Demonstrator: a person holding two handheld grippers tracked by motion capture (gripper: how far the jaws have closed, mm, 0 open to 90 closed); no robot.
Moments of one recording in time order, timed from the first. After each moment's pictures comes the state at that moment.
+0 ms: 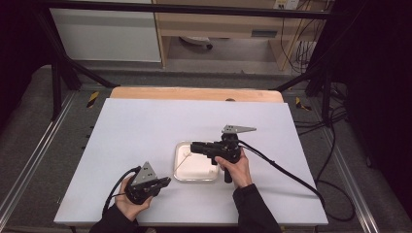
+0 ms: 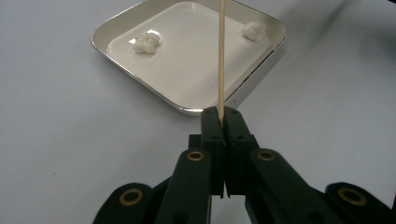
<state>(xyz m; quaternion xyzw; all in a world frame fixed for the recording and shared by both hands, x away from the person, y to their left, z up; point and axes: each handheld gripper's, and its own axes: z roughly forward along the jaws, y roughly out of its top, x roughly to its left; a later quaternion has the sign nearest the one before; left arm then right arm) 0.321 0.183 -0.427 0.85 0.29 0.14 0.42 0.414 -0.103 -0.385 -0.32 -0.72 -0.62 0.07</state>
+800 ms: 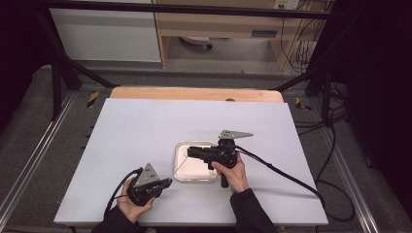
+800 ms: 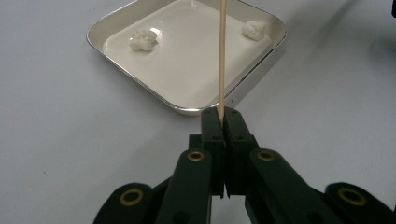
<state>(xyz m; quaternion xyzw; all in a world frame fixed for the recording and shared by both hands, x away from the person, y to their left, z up) 0.318 0.178 -0.430 0.85 0.30 0.14 0.41 0.405 -0.095 -0.395 -0.32 -0.71 -0.62 0.07</state>
